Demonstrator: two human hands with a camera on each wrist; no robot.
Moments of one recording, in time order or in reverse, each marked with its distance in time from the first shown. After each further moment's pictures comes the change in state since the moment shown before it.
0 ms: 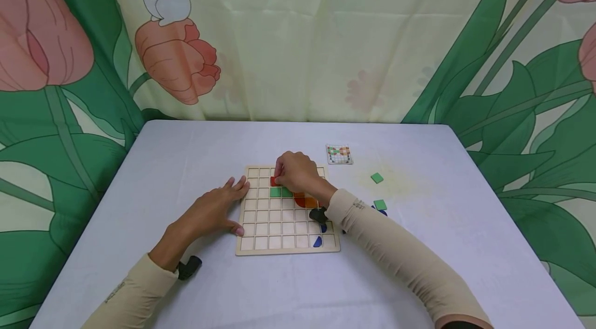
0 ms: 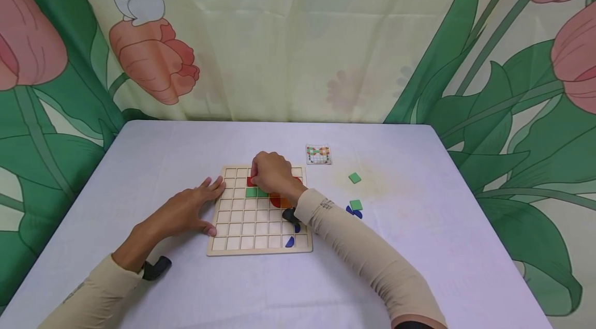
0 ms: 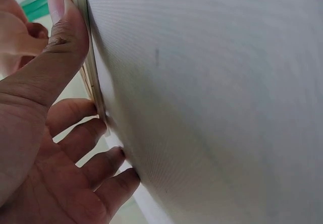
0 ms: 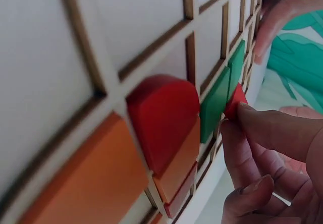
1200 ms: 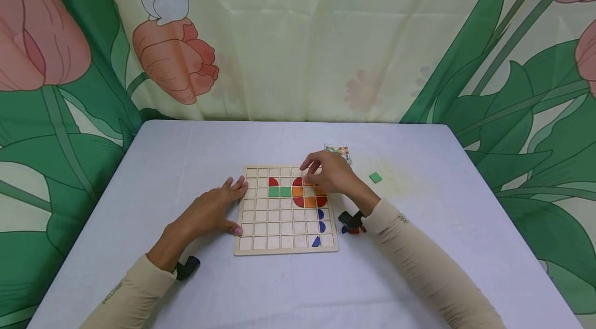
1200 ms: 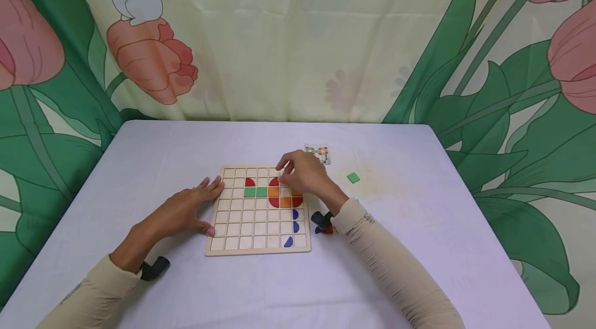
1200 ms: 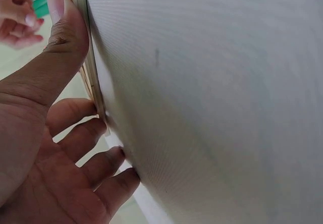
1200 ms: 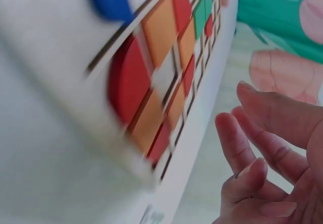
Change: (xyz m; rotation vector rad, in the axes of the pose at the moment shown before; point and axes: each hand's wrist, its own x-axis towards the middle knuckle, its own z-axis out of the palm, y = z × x) left_hand 0.000 0.003 0.000 -0.009 0.024 -0.001; right_hand -0.038 0.057 -0.040 0.120 0.041 0.039
